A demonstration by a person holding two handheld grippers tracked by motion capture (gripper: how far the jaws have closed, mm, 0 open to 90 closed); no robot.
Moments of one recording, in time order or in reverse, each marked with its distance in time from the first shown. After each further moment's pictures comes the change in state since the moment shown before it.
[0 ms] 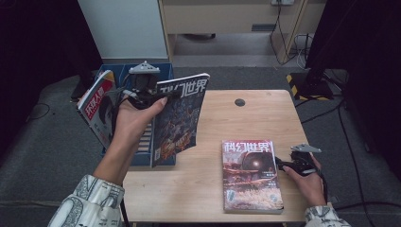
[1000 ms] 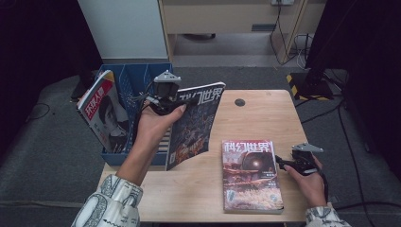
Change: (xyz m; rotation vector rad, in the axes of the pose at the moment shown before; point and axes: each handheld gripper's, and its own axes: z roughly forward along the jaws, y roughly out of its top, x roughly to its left) left arm -0.019 -0.013 0.047 0.023 -0.056 0.005; right arm 0.000 0.005 -0.007 -0.019 0.011 -0.010
